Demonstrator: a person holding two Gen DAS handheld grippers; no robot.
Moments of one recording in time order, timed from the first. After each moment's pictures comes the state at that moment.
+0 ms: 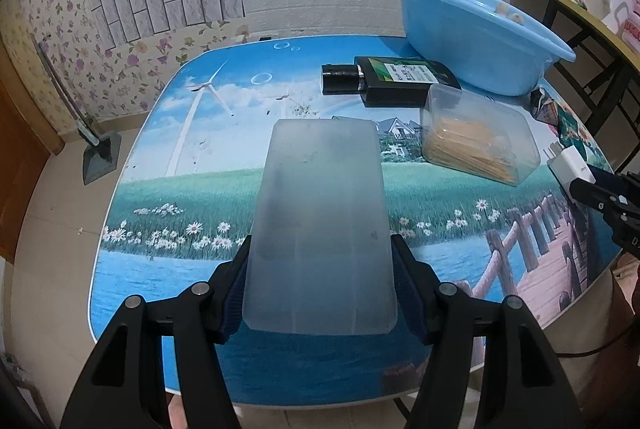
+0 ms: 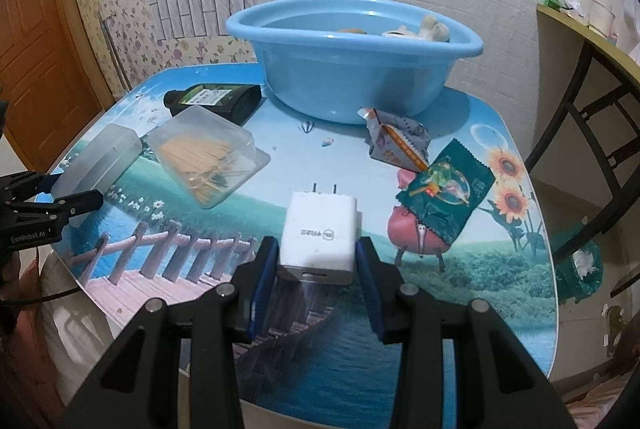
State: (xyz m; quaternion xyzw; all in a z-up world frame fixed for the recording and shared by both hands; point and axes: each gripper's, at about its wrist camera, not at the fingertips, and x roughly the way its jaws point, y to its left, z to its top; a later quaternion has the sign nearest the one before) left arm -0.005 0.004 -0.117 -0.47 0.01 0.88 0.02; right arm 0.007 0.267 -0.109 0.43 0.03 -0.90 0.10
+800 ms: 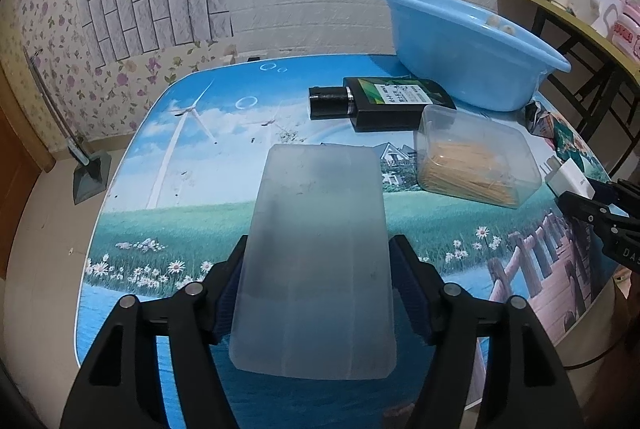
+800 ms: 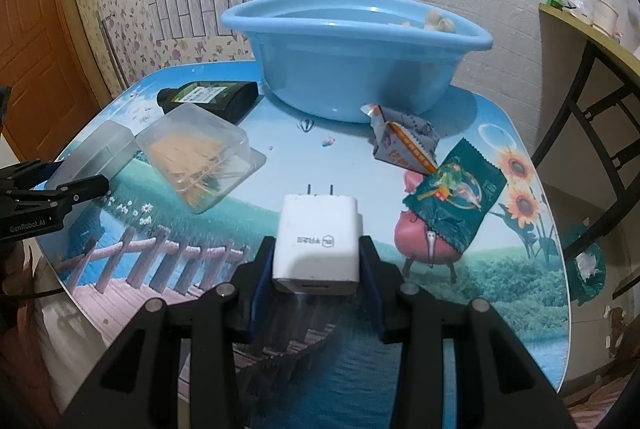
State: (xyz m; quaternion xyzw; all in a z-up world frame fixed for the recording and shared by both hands) left arm -0.016 0.008 -0.120 -0.44 0.01 0.90 0.04; right arm 0.001 0.265 -0.120 0.42 0.03 -0.90 0.10
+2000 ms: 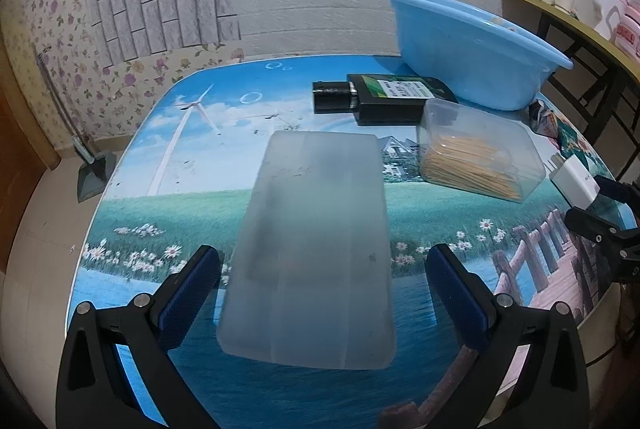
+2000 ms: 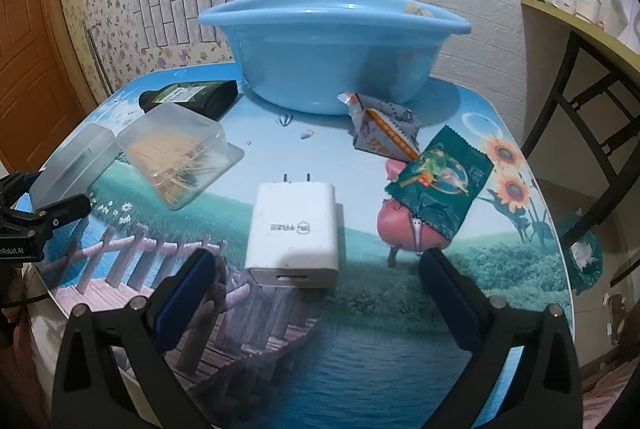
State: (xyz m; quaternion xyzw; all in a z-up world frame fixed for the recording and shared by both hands) left arm -0.004 0.009 -0.127 -0.42 0.01 0.91 0.02; right arm 0.003 0.271 -0.128 0.41 0.02 -0.91 0.07
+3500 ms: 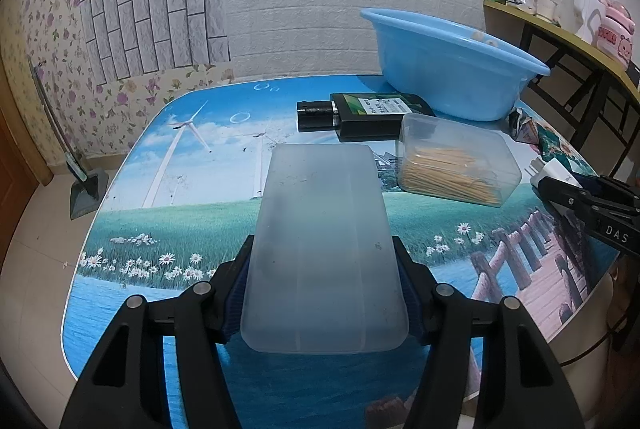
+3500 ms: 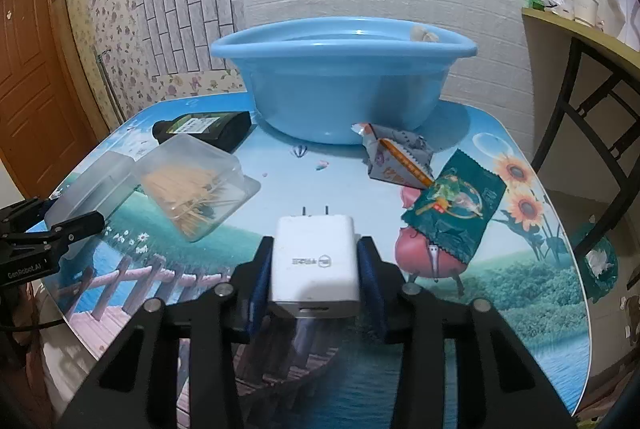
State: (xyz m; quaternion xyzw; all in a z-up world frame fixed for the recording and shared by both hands) left arm 0.006 0.015 -0.122 -0.39 0.01 0.92 0.05; right arm 0.003 0.268 -0.124 0.37 0.00 -0.93 0.09
